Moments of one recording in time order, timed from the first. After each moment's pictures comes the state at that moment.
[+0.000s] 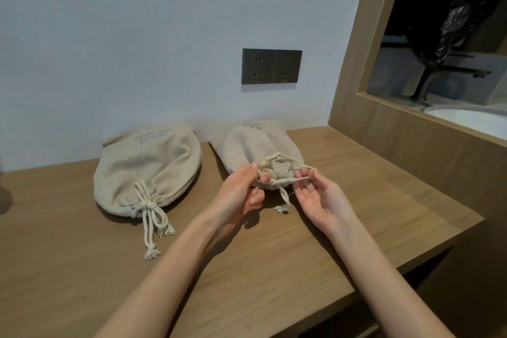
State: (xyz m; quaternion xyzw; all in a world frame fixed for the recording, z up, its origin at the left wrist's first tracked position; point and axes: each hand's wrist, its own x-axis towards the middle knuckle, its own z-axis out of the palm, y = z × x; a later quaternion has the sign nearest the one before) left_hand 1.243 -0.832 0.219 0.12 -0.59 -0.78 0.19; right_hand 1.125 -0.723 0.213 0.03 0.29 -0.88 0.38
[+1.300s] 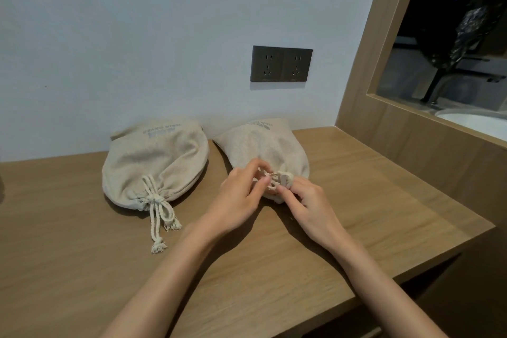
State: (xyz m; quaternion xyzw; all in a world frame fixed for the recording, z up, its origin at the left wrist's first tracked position) left_hand 1.252 -0.849 0.204 0.10 -0.89 -0.36 0.28; right_hand 1.134 -0.724 0.185 -0.55 0.70 -0.46 -0.04
